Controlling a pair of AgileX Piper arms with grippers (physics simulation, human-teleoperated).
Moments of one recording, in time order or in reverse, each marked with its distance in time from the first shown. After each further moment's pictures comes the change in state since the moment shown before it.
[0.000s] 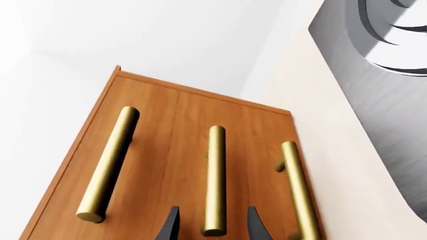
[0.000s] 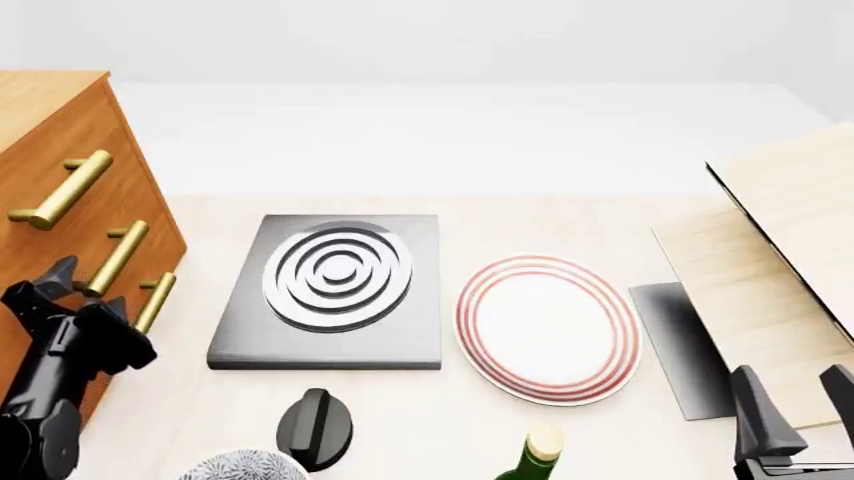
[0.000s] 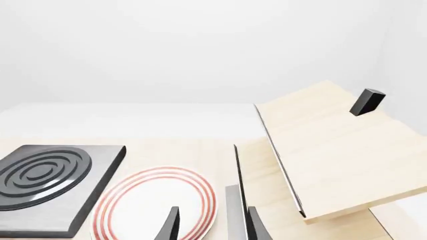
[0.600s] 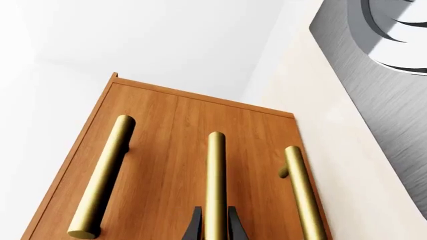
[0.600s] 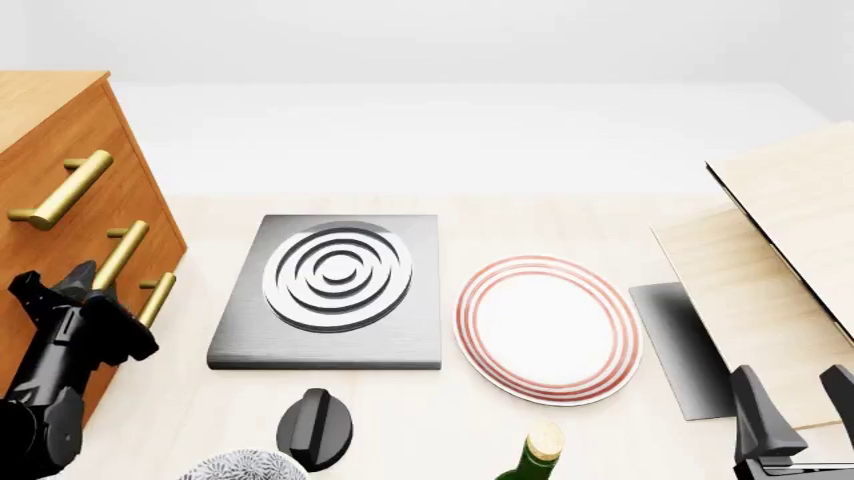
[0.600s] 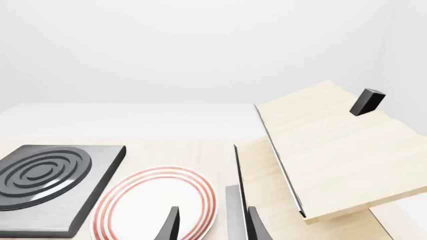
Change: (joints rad) left arm 0.008 0.041 -0.051 0.005 0.030; right arm 0.000 0.000 0.000 0.000 0.000
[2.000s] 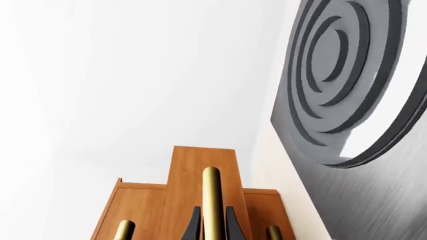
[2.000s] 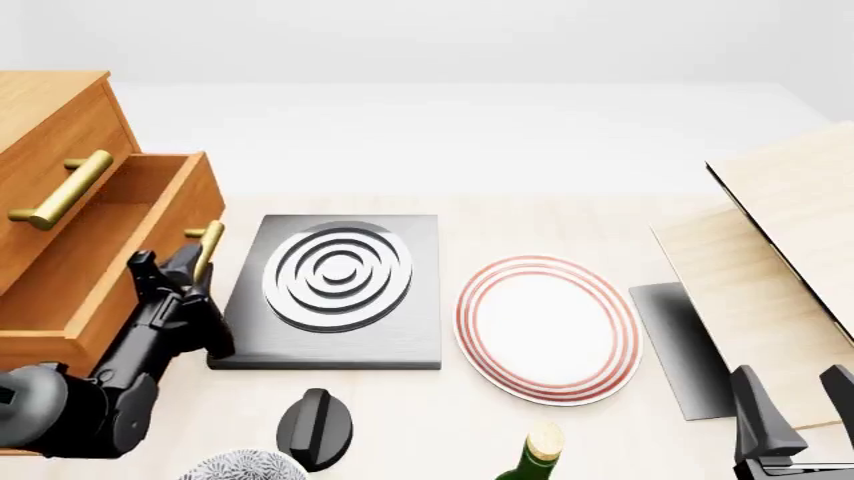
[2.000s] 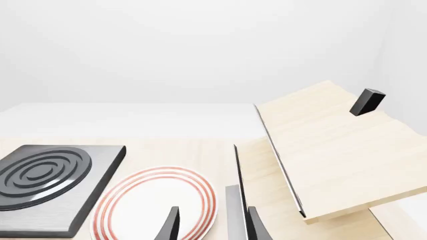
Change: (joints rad) left arm -0.316 0.048 -0.057 -0.006 0.143; right arm 0.000 0.000 0.000 0.000 0.000
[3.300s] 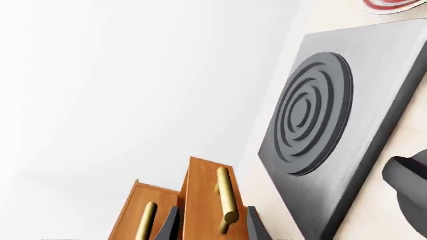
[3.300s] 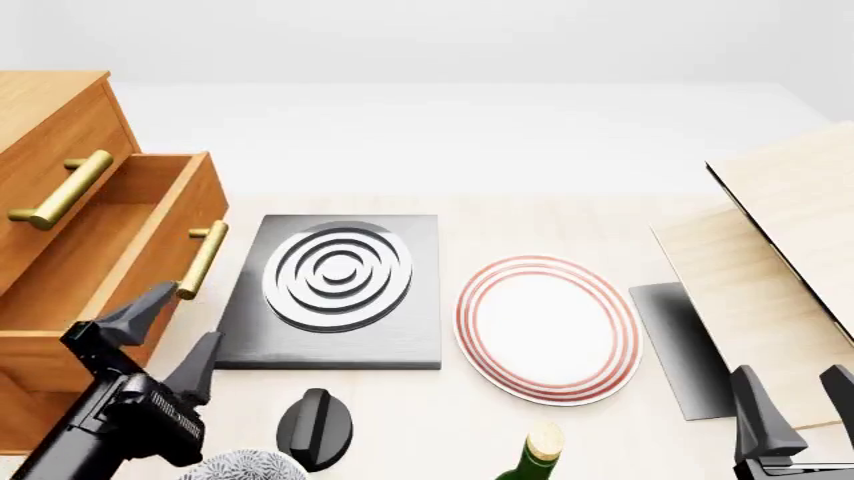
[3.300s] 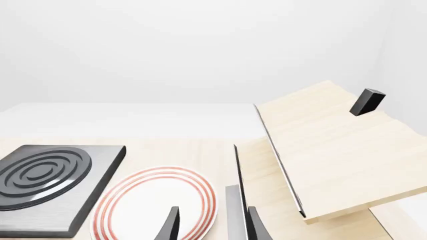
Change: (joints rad) left arm -0.206 -0.703 0.338 0.320 -0.203; right arm 0.000 0.000 0.000 0.000 0.000
